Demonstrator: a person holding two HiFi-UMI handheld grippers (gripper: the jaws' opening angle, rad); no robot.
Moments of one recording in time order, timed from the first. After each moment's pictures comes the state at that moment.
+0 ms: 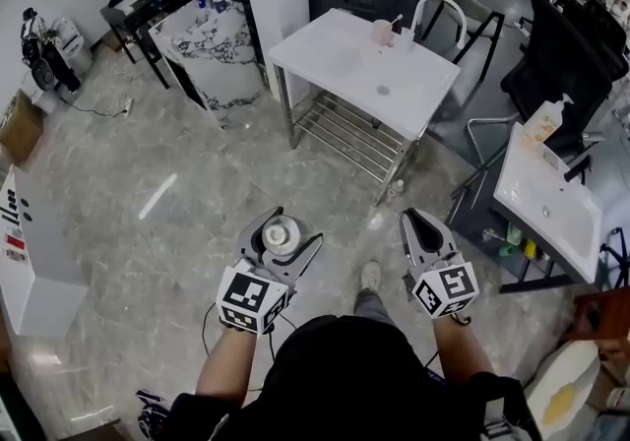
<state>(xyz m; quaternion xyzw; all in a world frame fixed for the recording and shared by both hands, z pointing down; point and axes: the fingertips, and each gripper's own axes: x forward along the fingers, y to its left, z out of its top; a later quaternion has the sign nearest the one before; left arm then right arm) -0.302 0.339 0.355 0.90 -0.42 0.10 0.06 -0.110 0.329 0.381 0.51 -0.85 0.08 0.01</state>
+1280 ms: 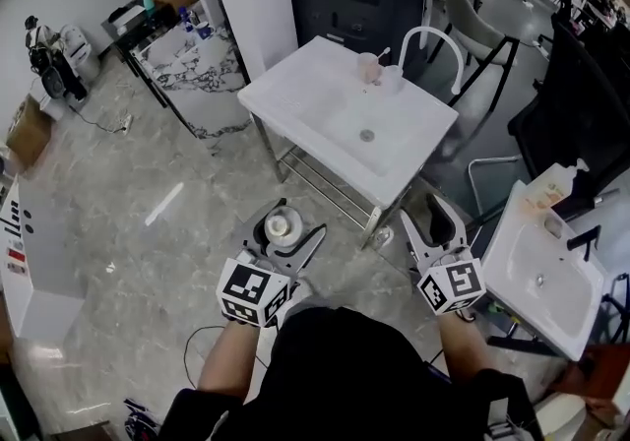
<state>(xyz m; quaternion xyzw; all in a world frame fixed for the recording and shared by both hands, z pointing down) -0.150 0.117 0.342 0.89 -0.45 0.09 0.04 0.043 0.096 0.359 0.50 -0.87 0.04 -0.02</state>
